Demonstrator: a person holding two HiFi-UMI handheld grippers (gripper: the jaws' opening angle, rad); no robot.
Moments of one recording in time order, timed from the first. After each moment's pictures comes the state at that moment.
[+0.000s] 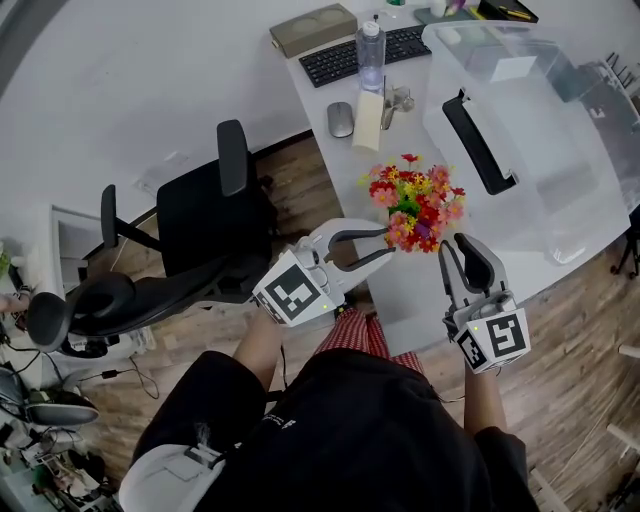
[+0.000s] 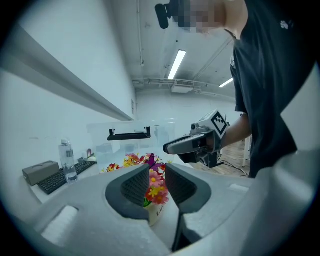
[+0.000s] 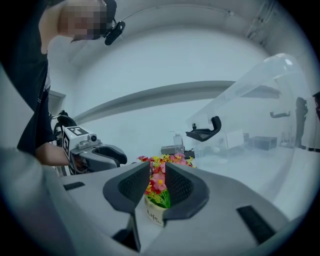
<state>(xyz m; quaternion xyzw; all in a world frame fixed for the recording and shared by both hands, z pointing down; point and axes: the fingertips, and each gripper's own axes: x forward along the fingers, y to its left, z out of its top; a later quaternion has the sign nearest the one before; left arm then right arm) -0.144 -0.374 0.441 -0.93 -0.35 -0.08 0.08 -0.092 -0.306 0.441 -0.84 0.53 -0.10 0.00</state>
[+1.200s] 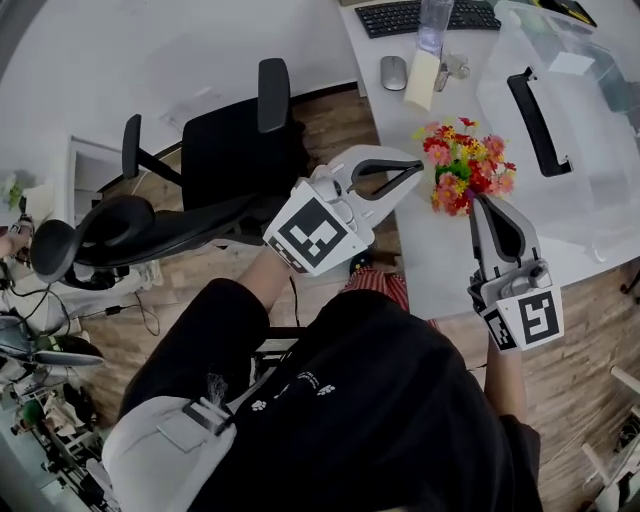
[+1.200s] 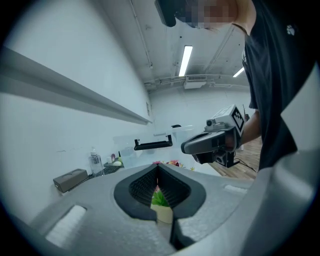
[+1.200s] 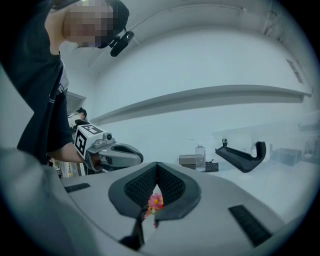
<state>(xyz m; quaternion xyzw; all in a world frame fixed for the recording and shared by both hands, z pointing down) -0.142 -0.424 0.397 -0.96 -0.24 -0.07 0.11 -0.122 -0.355 0.394 -0.78 0.62 -0.06 -0.01</state>
